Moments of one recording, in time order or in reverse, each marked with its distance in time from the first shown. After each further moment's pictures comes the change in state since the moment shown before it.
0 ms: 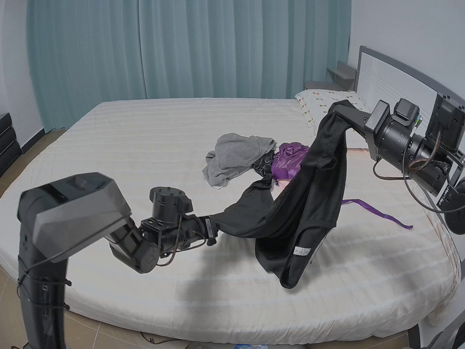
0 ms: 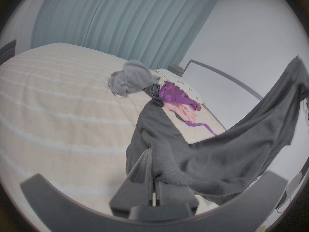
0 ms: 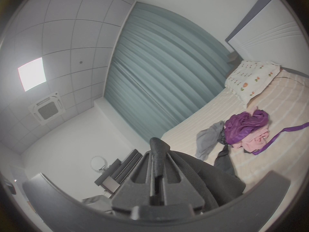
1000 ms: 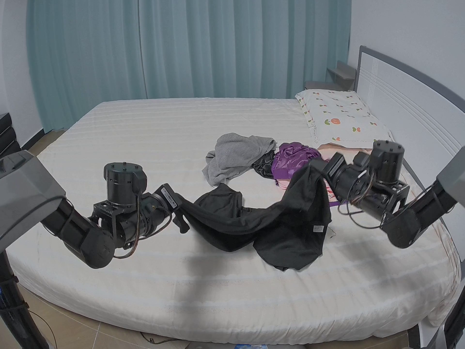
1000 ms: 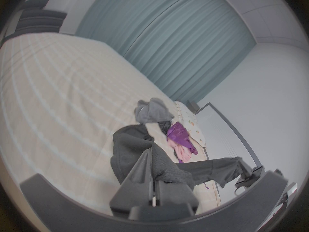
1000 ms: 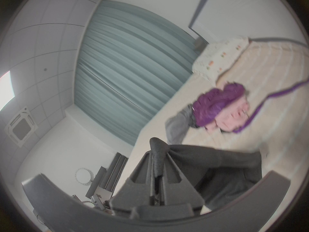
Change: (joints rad) left arm 0.050 -0.352 0.211 0.060 0.178 -0.388; right arm -0.038 0.392 -0.005 -0.160 -0.094 0.147
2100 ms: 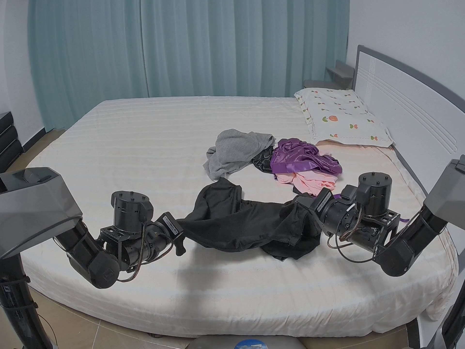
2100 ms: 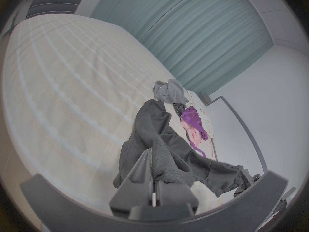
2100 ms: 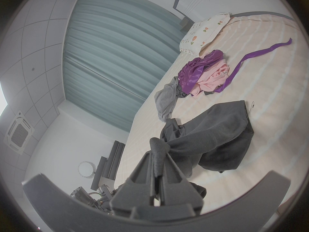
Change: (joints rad) left arm -0.018 0.078 0.143 -0.092 -0.001 -0.094; right arm 0.094 0.039 0.177 -0.083 -0.013 0.084
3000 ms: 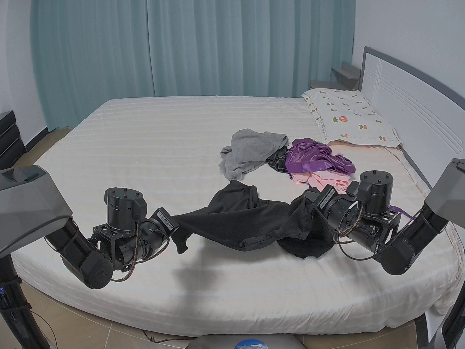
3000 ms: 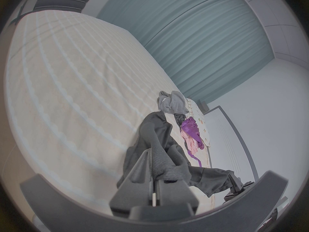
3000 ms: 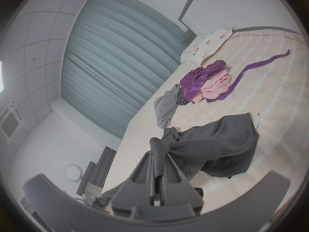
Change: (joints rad) left arm 0.007 -0.052 0.024 -0.002 0.007 -0.068; right arm -0.006 -0.004 -0.006 0.000 -0.126 -0.084
